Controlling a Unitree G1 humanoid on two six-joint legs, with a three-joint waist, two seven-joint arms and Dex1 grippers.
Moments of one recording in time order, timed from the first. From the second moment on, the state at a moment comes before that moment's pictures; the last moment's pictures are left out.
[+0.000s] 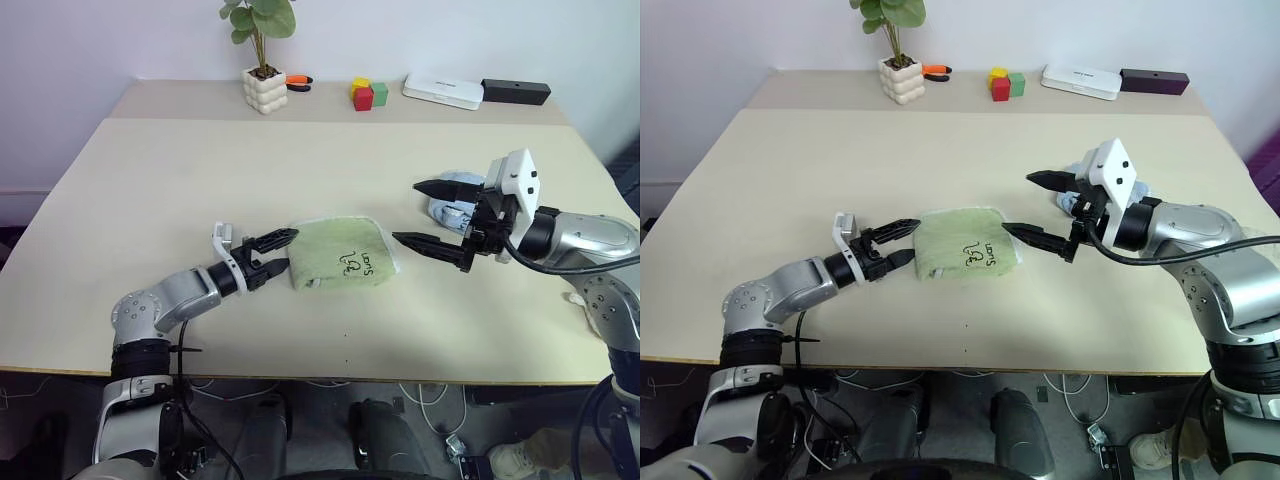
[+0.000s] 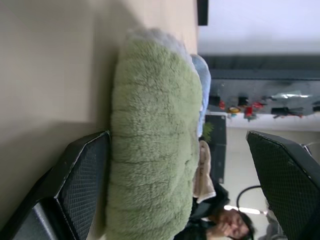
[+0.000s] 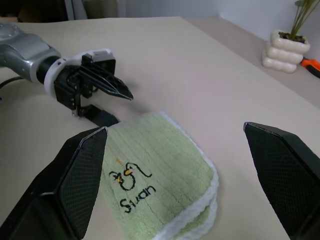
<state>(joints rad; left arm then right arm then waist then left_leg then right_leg) -0.47 0.30 0.30 0.34 -1.67 1.18 0.11 -0.41 -0.86 -0.10 -0.35 0.67 0.57 0.86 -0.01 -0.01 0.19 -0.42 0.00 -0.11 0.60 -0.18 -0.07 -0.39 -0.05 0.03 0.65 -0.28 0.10</state>
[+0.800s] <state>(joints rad) -0.61 0.20 0.34 0.47 -1.50 1.22 0.05 -0.40 -0.84 -0.13 -0.41 0.67 0.64 0.82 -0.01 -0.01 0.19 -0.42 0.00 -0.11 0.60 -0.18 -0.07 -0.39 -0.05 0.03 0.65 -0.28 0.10</state>
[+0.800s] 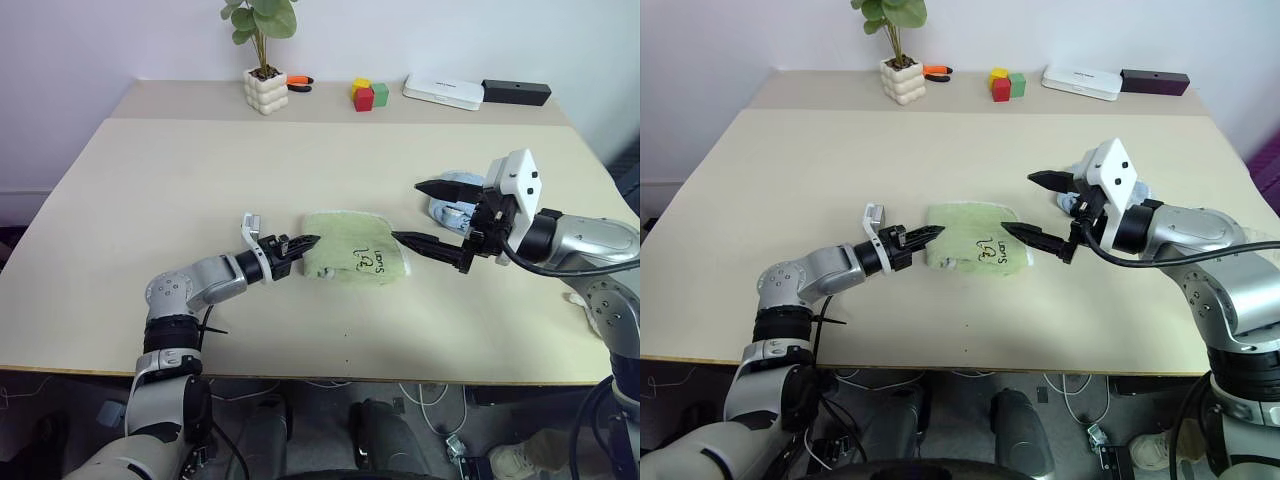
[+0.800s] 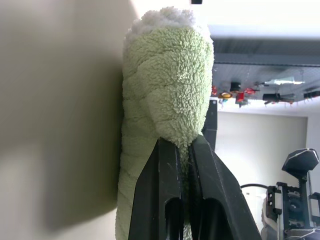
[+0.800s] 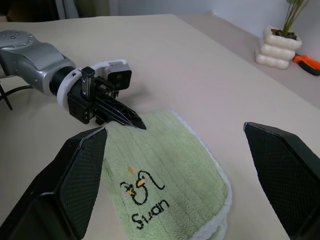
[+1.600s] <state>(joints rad) -0.17 0.26 0.71 -0.01 -1.39 0.75 0.01 -0.53 -0.75 -0.01 -0.23 0.57 0.54 0.96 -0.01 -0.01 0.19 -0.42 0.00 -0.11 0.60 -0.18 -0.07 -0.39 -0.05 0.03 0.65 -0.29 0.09</state>
